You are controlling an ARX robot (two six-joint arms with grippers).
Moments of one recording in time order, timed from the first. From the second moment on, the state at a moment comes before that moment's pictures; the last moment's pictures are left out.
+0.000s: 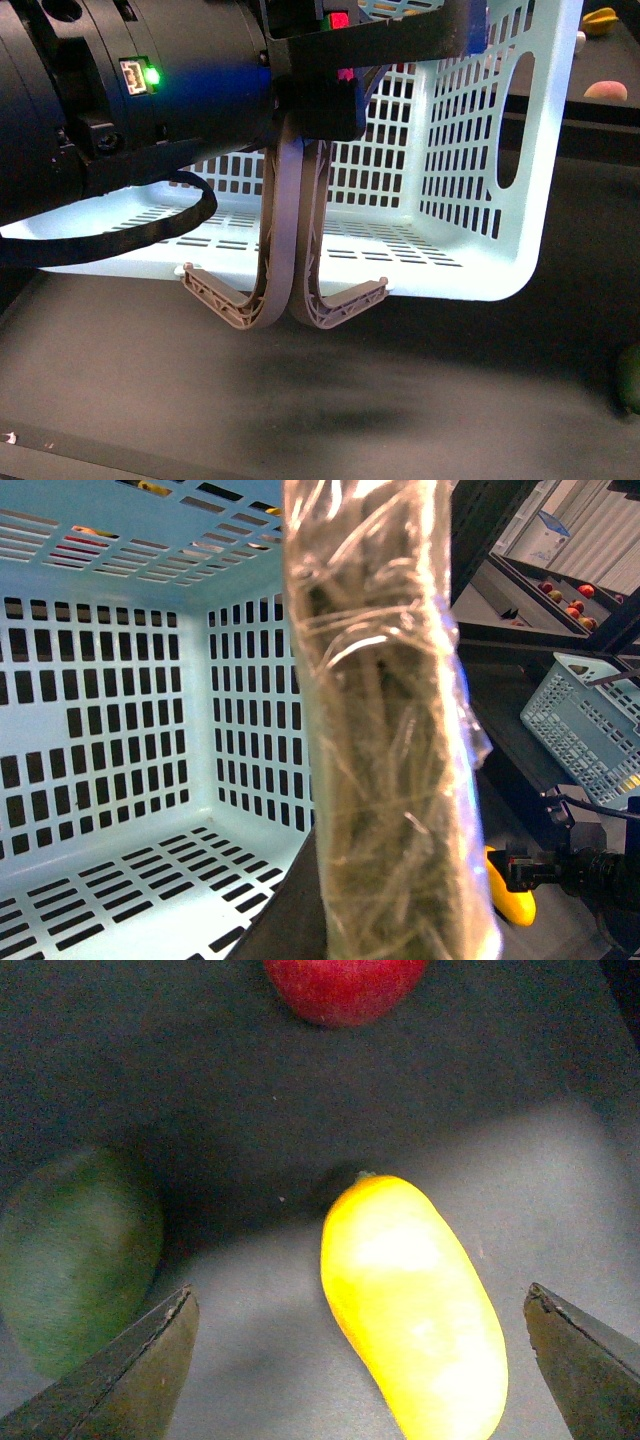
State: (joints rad) left arm -0.54 1.66 0.60 0.98 0.17 -0.28; right arm -0.62 2.38 0.62 0.88 -0.03 -0.14
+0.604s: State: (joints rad) left arm -0.54 1.66 0.60 0.98 0.17 -0.28; right arm -0.68 2.56 0.76 0.82 -0.02 -0.27
